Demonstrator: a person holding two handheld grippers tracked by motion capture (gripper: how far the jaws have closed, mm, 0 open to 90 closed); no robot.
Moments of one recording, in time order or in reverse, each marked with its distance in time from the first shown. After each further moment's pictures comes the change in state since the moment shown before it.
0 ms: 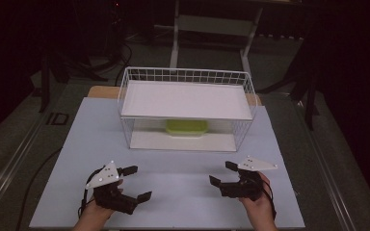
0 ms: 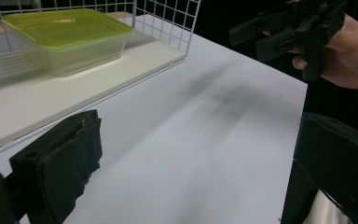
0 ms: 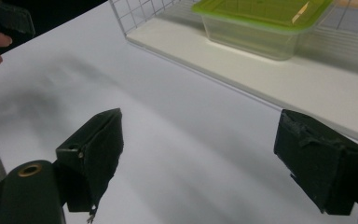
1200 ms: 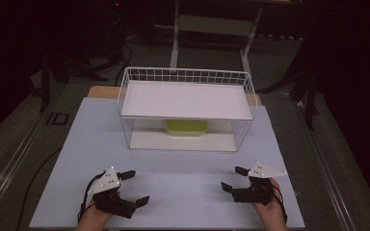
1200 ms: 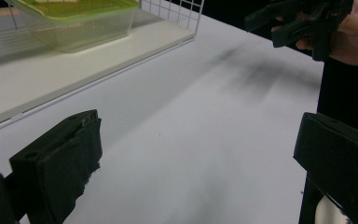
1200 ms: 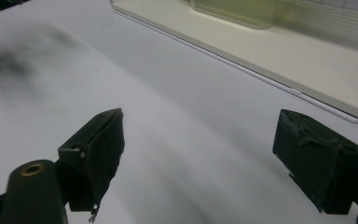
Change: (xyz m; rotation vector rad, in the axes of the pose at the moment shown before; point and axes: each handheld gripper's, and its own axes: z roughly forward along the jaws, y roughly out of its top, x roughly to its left) left arm 0.006 -0.024 0.005 0.043 0.024 0.035; right arm -0.033 -0.035 -0.011 0.024 0.003 -0.066
